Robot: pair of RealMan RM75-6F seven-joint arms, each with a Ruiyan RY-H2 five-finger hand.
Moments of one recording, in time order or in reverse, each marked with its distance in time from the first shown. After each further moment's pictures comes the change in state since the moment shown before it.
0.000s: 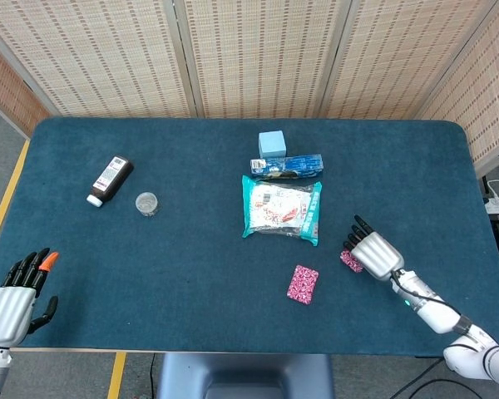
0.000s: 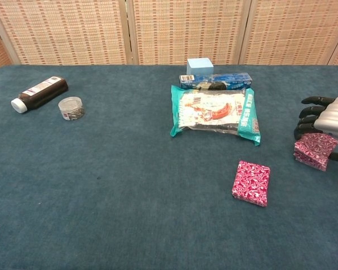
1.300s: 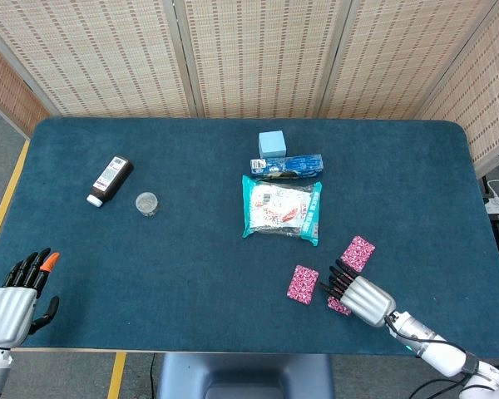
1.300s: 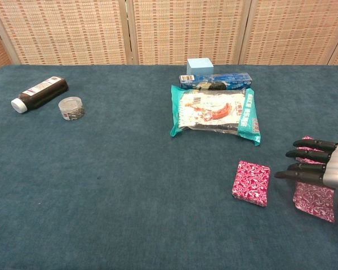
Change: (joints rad) left arm 0.002 0.003 0.001 -0.010 0.007 0.005 0.011; right arm -0.077 0.098 -0.114 -0.271 -0.157 0.046 -0.182
